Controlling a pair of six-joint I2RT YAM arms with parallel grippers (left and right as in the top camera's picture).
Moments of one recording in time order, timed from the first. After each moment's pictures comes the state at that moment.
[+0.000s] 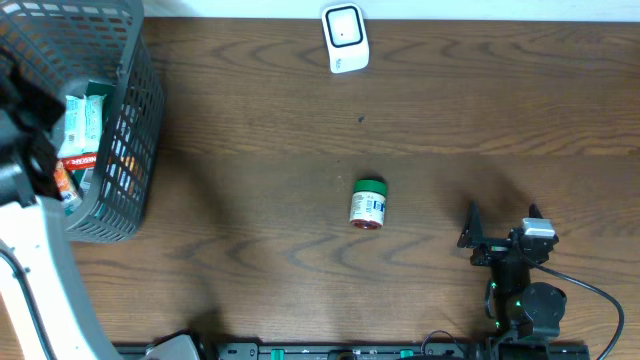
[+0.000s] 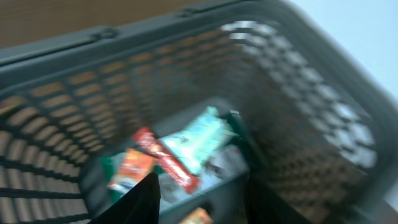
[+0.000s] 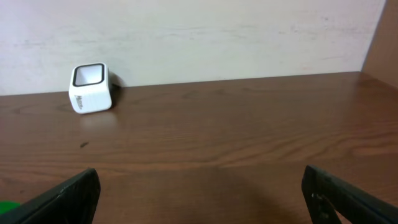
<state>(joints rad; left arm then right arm) 0.43 1.36 1.57 -0.86 -0.26 -0.45 -0.05 0.01 0.01 -0.07 -0.01 0.07</state>
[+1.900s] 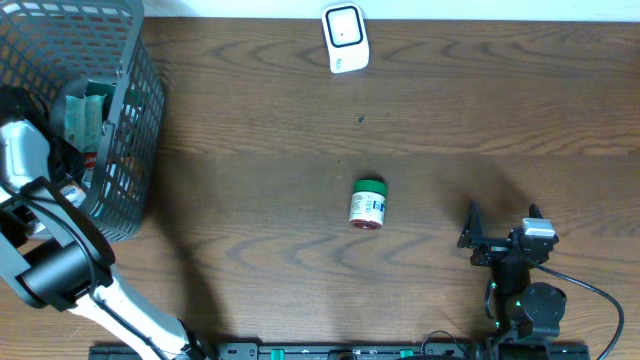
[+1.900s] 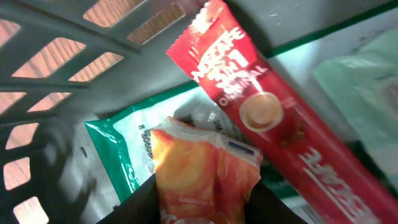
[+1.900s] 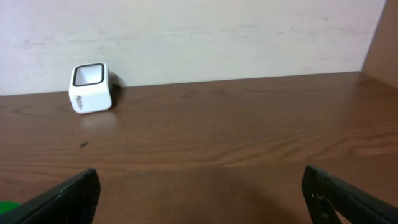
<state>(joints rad) 0.60 2.04 1.57 -0.87 -0.24 -0.32 -0.05 0.01 0.01 -0.07 -0.01 0.07</state>
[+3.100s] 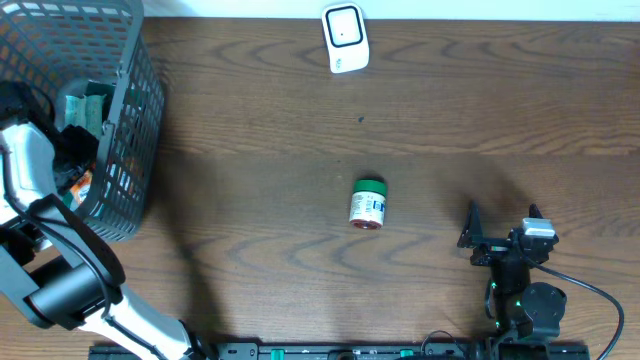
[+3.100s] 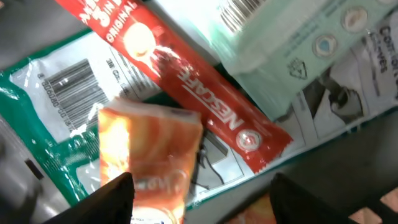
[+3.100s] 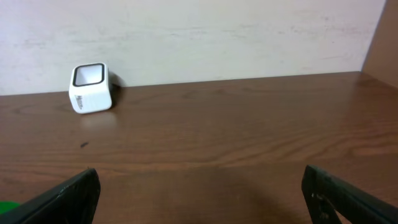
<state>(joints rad) 0.56 1.93 1.50 -0.89 0.00 -0.33 -0.05 0.01 0.01 -0.07 -0.01 0.07</state>
